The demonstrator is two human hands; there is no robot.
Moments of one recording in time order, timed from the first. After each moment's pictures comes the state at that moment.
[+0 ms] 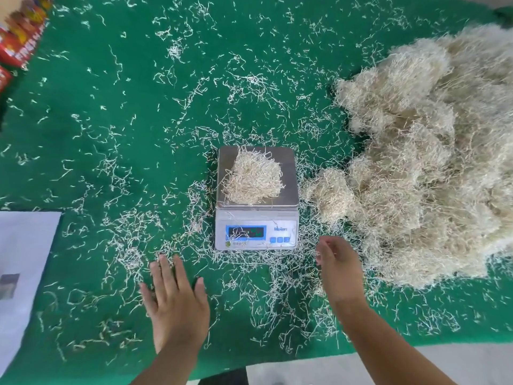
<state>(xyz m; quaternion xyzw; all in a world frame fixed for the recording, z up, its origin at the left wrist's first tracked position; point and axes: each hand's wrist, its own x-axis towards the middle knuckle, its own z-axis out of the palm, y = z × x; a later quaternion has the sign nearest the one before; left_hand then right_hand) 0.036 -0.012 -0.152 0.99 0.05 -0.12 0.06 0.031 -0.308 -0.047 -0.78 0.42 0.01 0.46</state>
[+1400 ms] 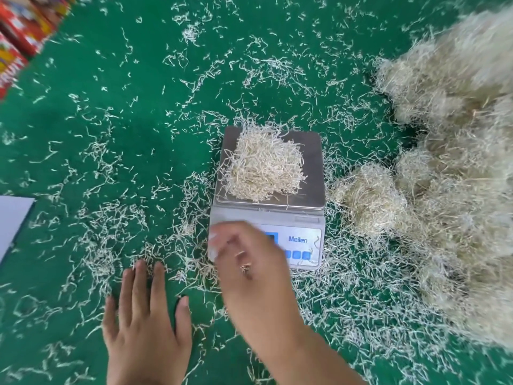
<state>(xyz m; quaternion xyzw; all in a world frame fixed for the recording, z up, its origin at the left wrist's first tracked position) 0.040 -0.017 -0.157 1.00 0.06 -0.04 0.02 0.084 -0.195 -0.066 -0.77 0.04 -0.03 0.64</state>
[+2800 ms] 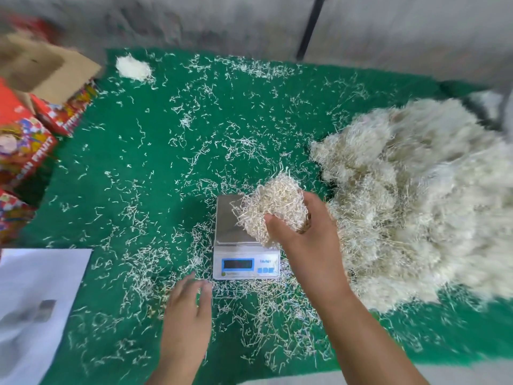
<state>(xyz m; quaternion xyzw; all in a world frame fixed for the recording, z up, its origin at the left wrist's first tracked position) 0.052 -0.042 0.023 0.92 0.04 -0.13 0.37 0.083 -0.258 0.176 -0.80 0.21 -0.10 0.55</state>
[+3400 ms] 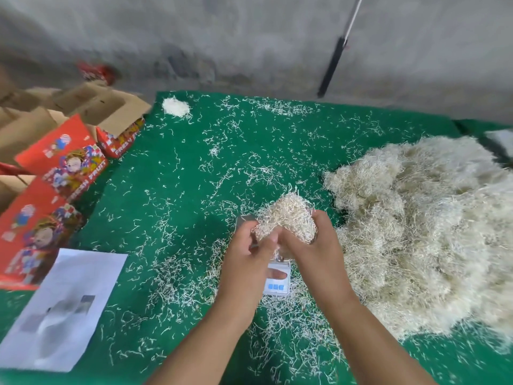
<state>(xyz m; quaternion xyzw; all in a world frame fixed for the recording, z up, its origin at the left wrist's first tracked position) 0.080 -0.124 0.213 0.66 0.08 -0.15 0.73 0.071 -0.261 0.208 -0.79 0.17 -0.06 0.59</state>
